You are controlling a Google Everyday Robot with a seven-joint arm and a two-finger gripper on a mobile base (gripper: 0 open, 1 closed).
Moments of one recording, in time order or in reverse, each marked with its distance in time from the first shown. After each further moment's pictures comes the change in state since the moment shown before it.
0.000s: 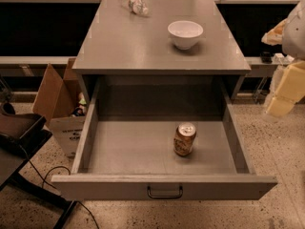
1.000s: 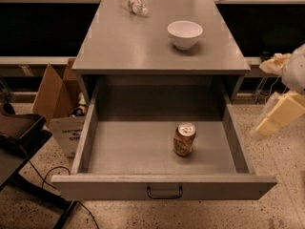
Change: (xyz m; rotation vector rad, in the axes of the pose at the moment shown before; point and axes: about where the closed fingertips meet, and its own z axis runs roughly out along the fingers) arm 0.016 0.010 0.056 -0.037 -0.246 0.123
